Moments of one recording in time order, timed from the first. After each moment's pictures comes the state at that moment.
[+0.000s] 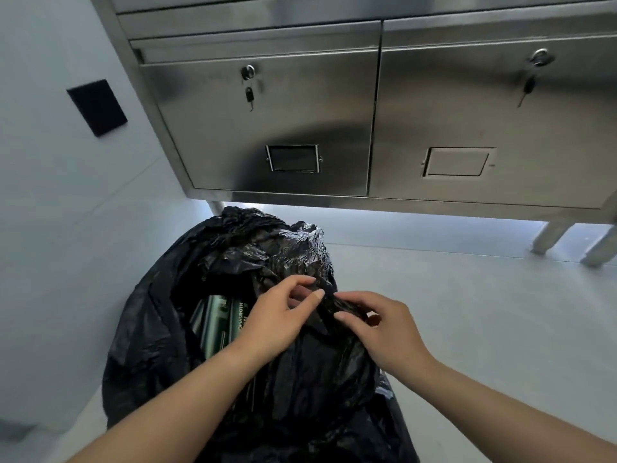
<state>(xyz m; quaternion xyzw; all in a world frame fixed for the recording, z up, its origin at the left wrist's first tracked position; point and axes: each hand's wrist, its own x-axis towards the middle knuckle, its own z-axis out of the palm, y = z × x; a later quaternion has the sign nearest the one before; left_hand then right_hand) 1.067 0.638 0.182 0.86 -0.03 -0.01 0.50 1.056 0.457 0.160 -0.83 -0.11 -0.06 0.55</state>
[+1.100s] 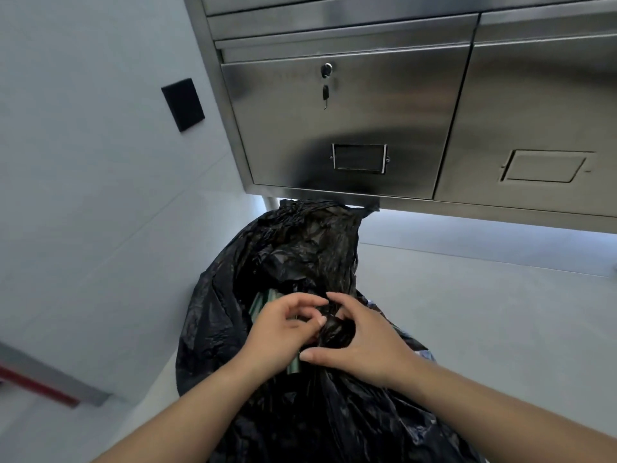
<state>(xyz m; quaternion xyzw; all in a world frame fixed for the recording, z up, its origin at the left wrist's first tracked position) 1.032 0.729 0.193 0.81 0.03 -0.02 0.59 1.048 0.572 0.176 -0.87 -0.17 0.13 0.43</state>
